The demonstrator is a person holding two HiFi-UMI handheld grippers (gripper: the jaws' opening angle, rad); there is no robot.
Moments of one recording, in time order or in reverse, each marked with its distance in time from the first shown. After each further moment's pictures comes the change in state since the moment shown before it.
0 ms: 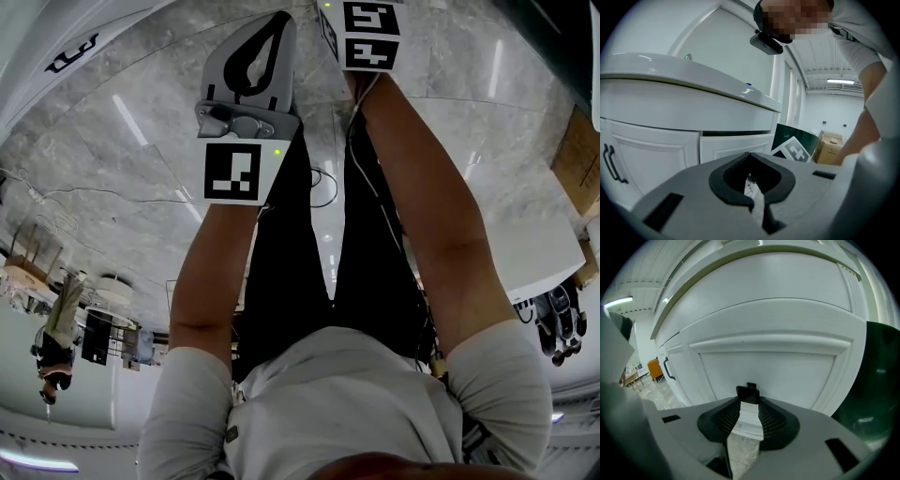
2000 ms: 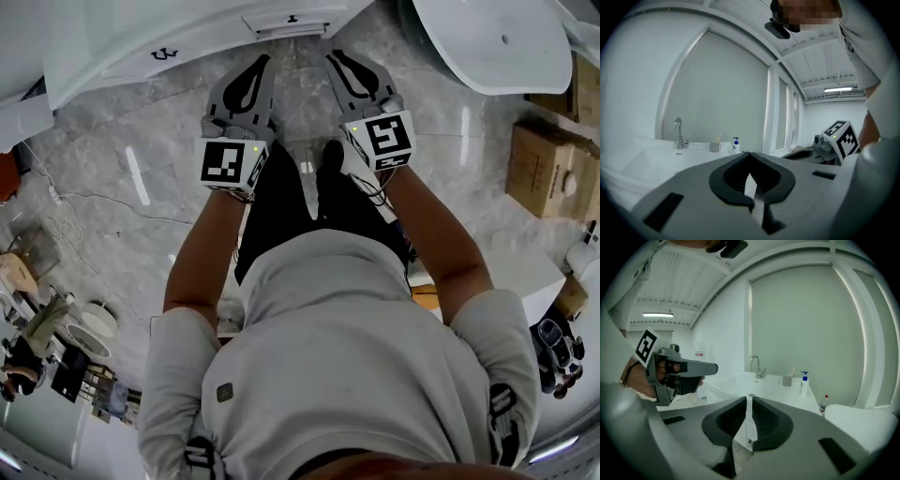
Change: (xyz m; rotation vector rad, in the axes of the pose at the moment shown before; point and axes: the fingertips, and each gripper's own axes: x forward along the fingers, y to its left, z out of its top) left arm -0.173 -0.112 0.313 0.040 -0.184 0.045; right arm -0.402 0.055 0.262 -0.239 -0.289 0.256
